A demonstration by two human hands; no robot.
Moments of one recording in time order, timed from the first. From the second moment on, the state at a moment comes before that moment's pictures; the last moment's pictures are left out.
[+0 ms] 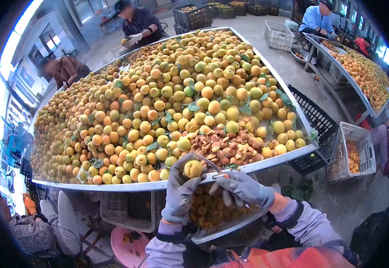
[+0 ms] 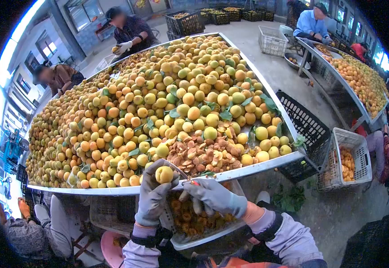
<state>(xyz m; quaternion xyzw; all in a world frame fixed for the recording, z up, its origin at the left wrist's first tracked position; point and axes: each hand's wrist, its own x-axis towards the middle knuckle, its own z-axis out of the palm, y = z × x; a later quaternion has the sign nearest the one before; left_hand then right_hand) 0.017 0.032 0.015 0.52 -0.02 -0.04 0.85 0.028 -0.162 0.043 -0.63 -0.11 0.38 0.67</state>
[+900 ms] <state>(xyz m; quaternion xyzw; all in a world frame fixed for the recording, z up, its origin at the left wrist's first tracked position) 0.021 0.028 -0.003 0.41 -0.02 -0.05 0.91 0.011 -0.147 0.026 -0.65 -0.06 0.37 0.66</state>
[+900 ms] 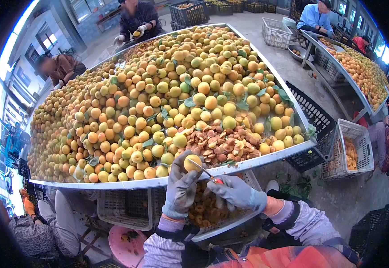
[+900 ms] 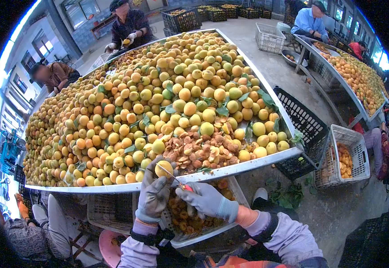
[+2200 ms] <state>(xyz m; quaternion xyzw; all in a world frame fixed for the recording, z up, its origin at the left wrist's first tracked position) 0.013 0.019 0.013 0.58 -0.02 0.07 0.81 0.023 -0.151 -0.014 -0.52 -0.10 0.41 0.74</state>
